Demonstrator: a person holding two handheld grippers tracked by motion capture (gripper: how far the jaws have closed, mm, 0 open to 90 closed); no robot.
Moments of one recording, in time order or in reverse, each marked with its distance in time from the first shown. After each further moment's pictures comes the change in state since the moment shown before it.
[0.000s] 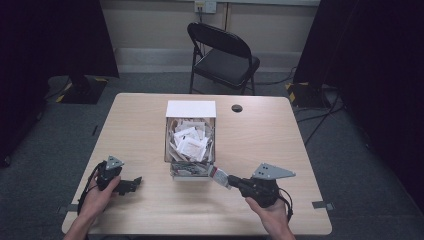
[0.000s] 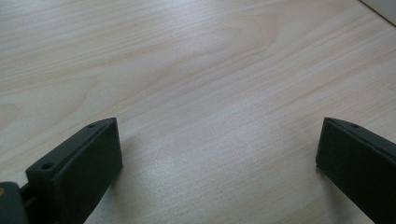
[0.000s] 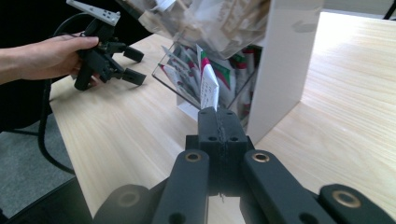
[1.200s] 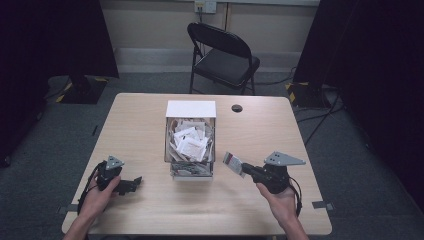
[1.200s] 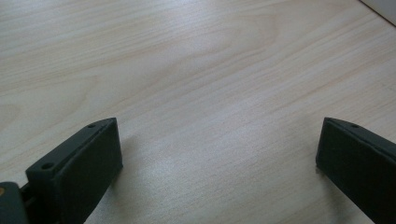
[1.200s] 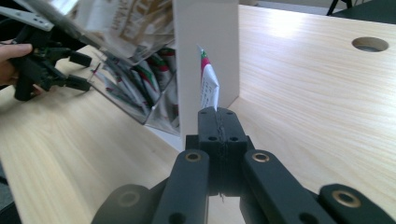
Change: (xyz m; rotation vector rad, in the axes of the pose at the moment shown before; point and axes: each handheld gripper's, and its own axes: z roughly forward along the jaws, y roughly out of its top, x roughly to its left) left arm 0.000 0.000 0.000 0.000 0.000 0.000; right arm -0.043 0.006 -0.005 0.017 -0.132 0.045
